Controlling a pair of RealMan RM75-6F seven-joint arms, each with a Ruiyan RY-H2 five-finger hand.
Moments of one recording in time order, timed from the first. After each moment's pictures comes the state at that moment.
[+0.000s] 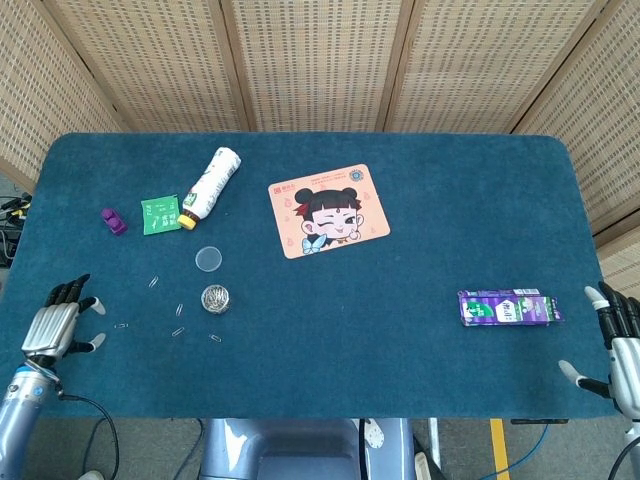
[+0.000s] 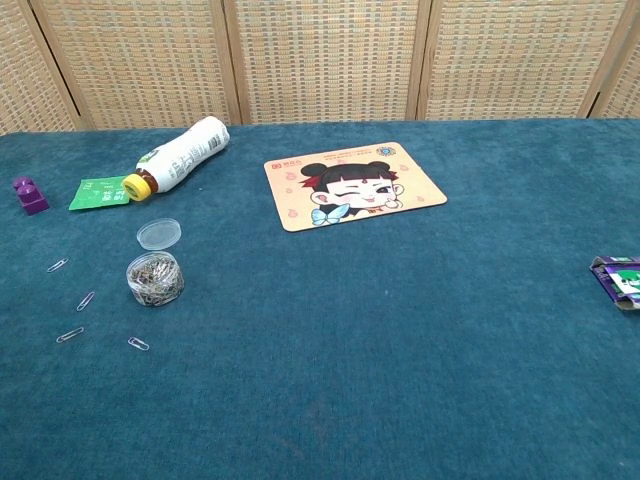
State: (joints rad) left arm -0.27 -1.33 -0.08 -1.31 1.26 1.04 -0.01; right arm 0.01 -0.98 0.08 -1.77 -1.49 1.54 0.01
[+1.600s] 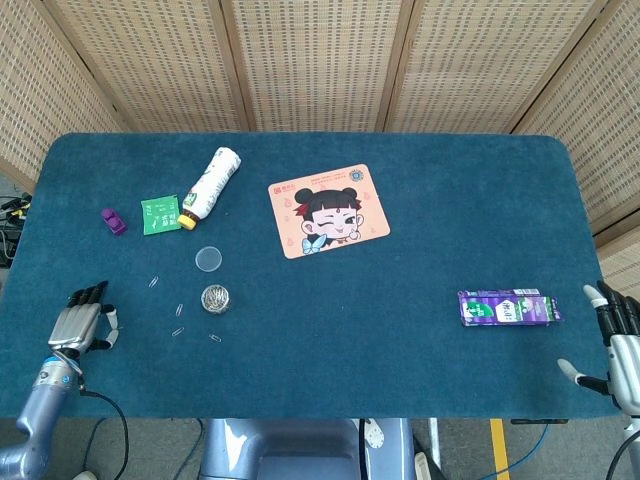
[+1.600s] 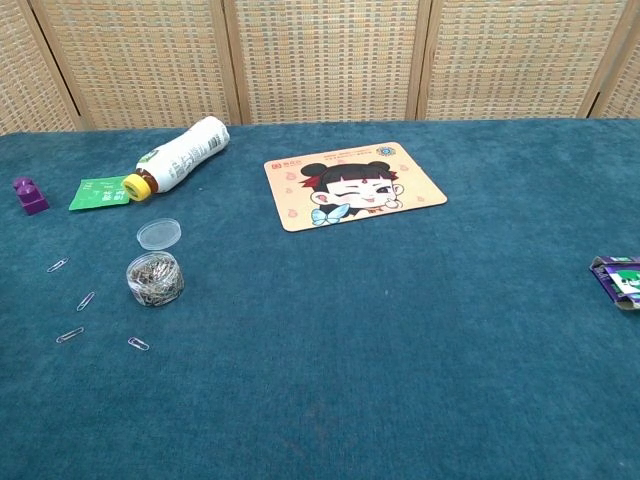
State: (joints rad) left arm -0.34 -1.45 -0.07 -1.20 1.12 0.91 0.11; right arm 0.02 -0.98 0.08 -1.76 -1.46 1.51 0.03
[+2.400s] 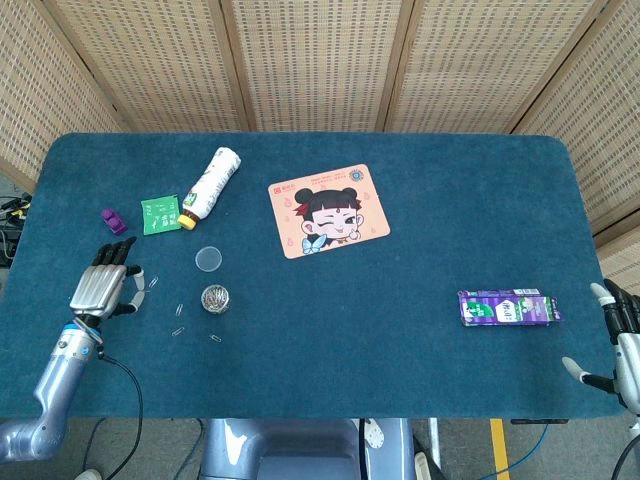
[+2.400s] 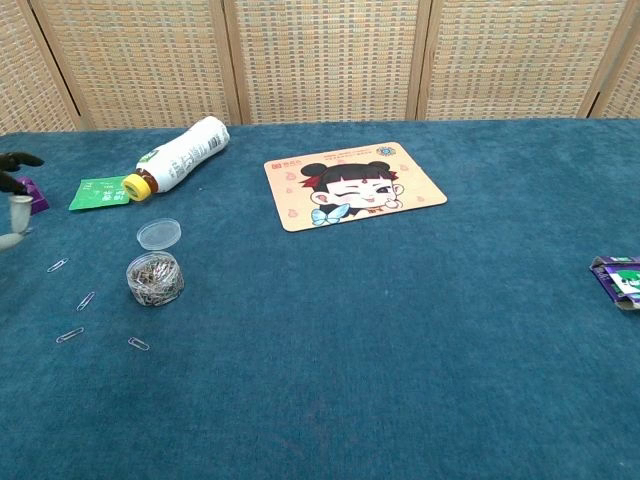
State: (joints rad) left arm -0.46 -1.35 -0.18 -1.46 1.13 0.99 0.25; right arm 0.02 -0.96 0.09 -1.76 -1.45 1.51 0.06
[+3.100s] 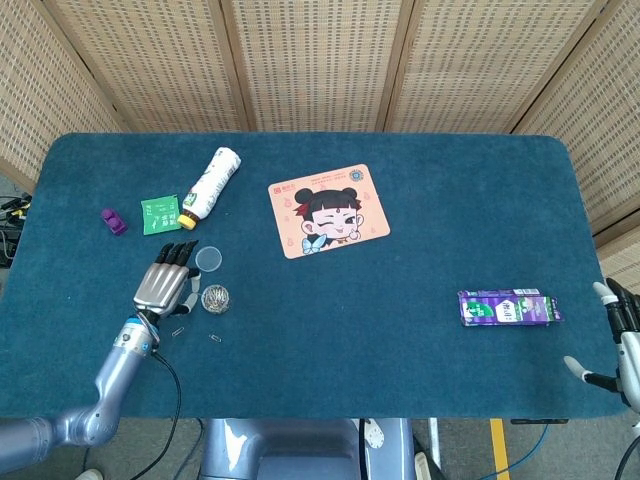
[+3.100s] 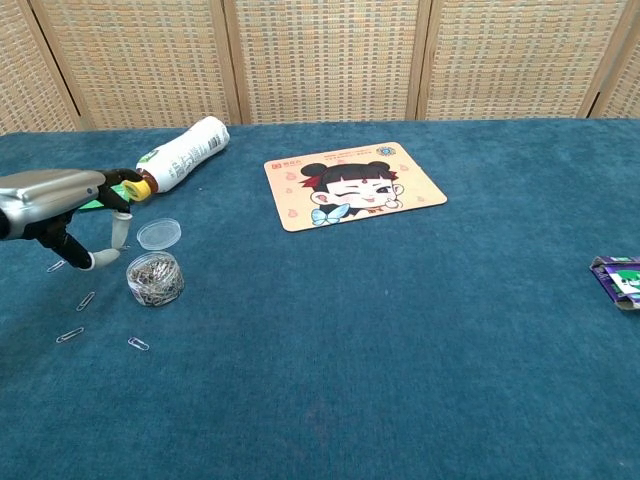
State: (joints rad) left arm -0.59 -1.50 -0.16 -1.50 1.02 1.00 0.49; right arm 0.03 -0.96 0.09 -1.75 -1.44 1.50 0.10
